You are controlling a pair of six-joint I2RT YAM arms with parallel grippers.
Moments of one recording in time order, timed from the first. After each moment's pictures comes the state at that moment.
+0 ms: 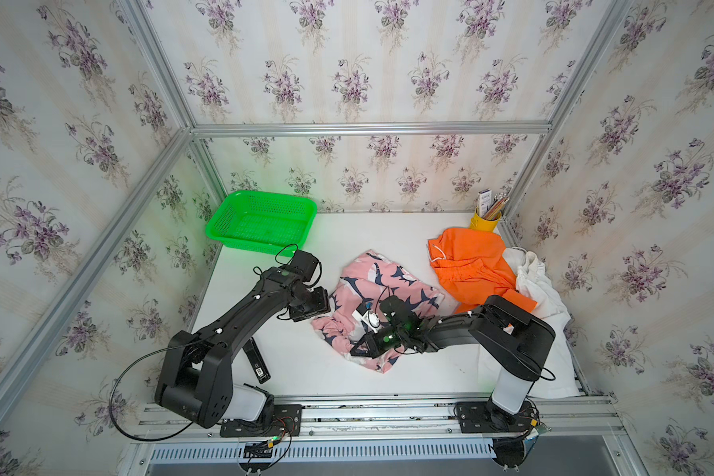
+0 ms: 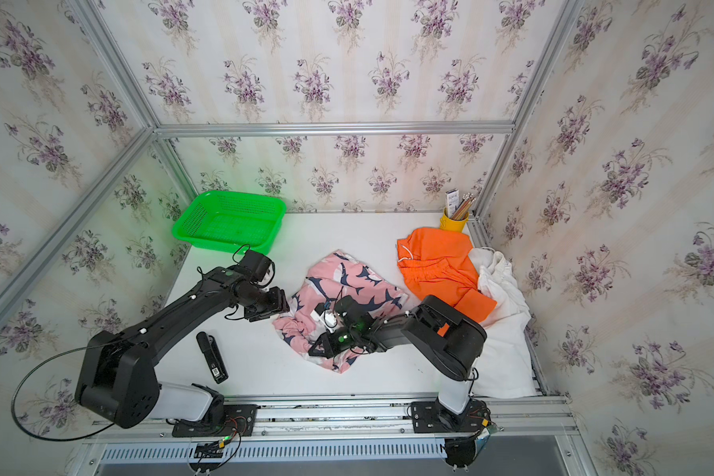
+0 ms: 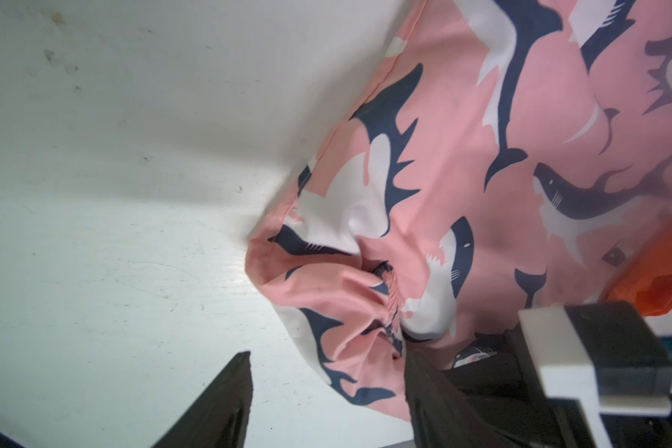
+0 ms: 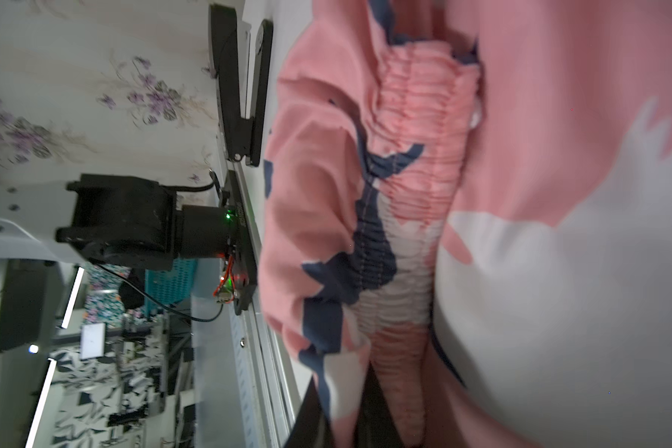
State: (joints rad) left arm -0.37 1.43 1.01 -0.88 0.17 -0.58; right arm 0.85 1.84 0.63 0.50 -0.80 0.72
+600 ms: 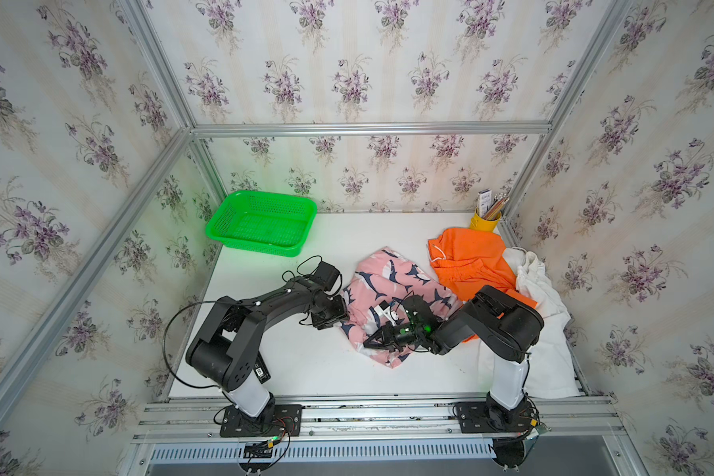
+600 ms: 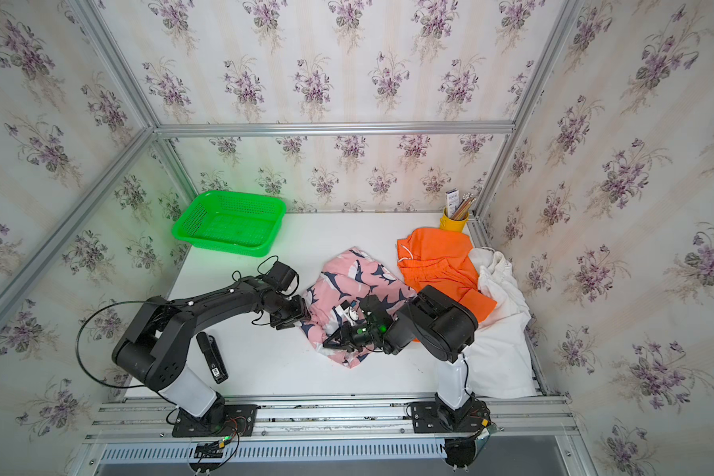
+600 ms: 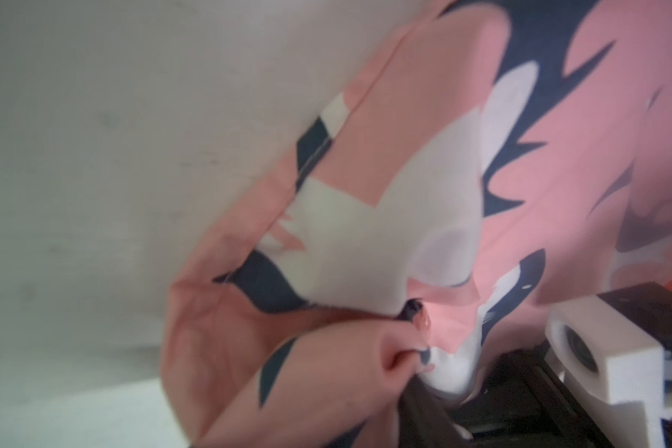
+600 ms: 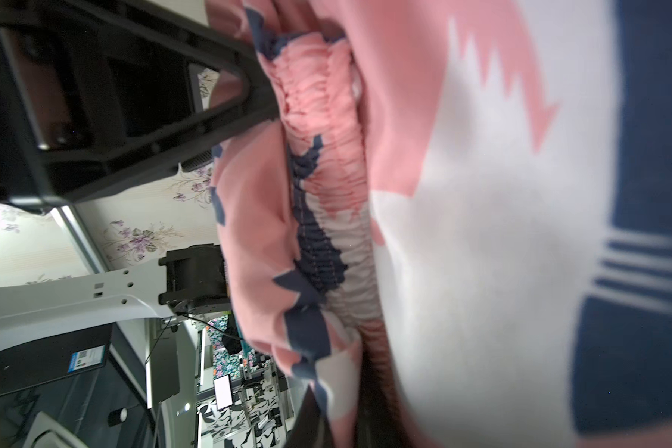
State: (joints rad) left arm -0.47 1.69 0.94 -0.54 0.28 -0.78; right arm 0.73 1.86 0.55 0.60 -0.86 0.95
